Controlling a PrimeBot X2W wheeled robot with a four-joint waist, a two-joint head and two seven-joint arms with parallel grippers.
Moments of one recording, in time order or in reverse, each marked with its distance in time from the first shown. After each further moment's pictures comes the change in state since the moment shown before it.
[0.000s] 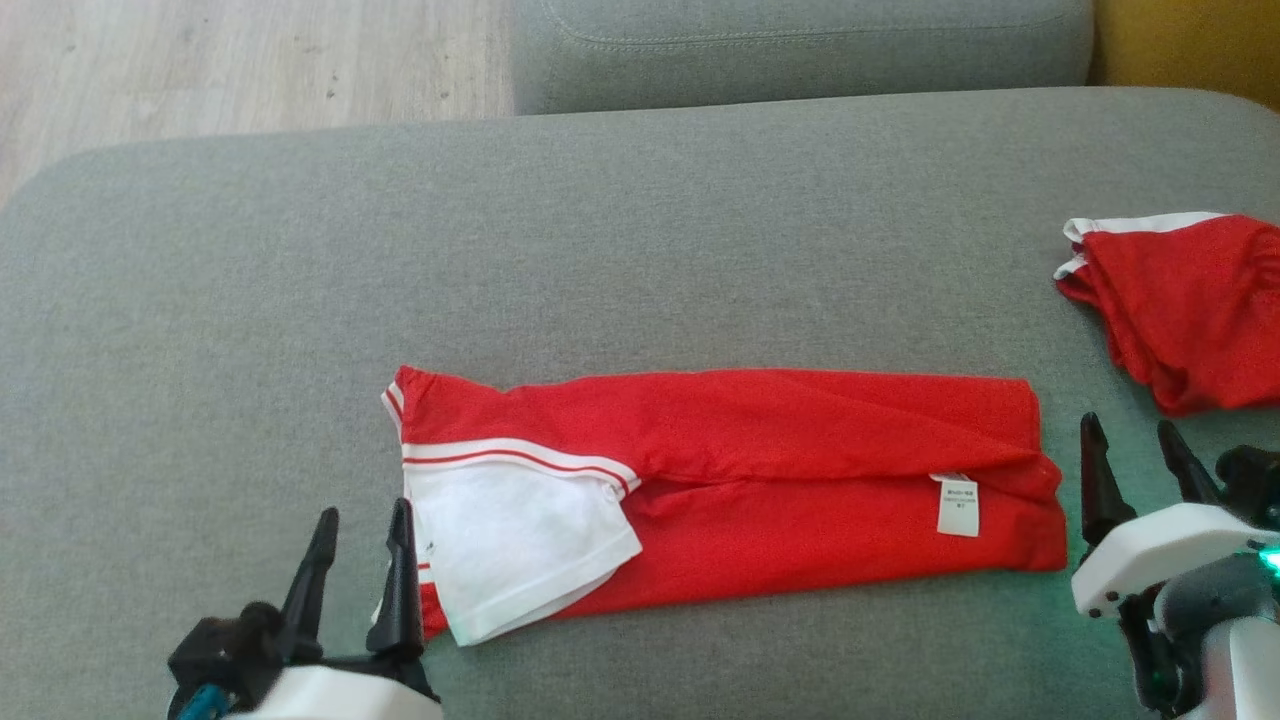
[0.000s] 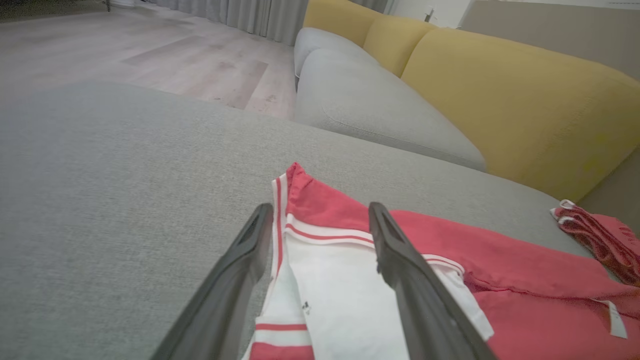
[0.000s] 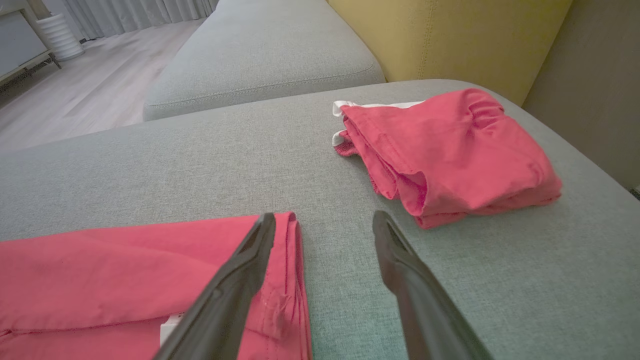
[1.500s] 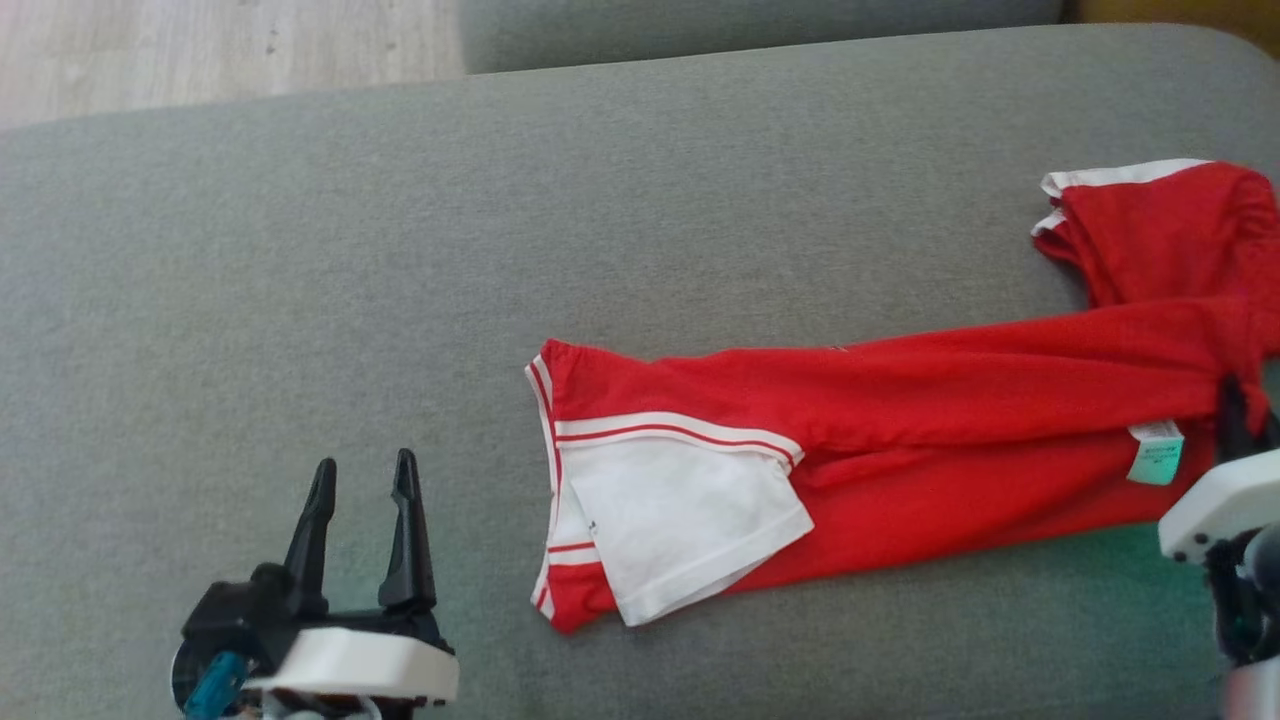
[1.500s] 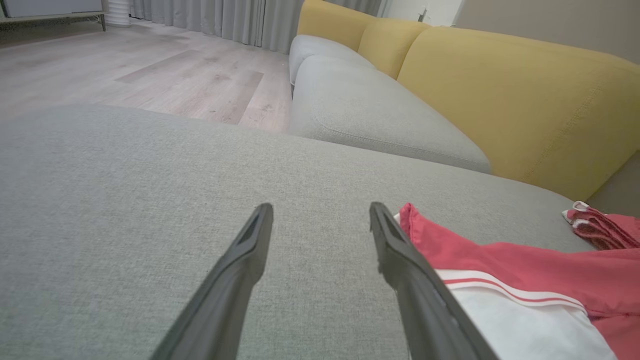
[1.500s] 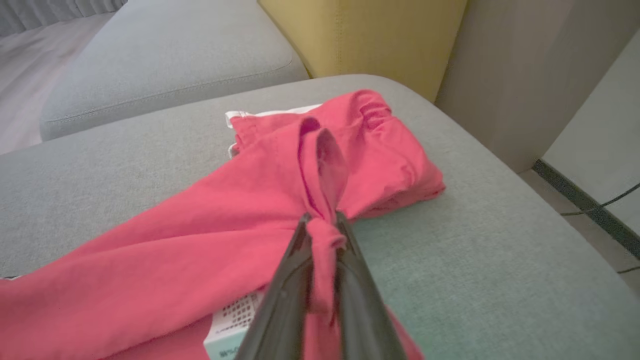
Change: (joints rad) left arm -0.064 -0.024 -0.010 -0.013 0.064 0.079 -0.024; right arm -0.093 0.006 -0.182 -0.027 -0.054 0.000 0.106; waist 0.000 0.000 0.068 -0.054
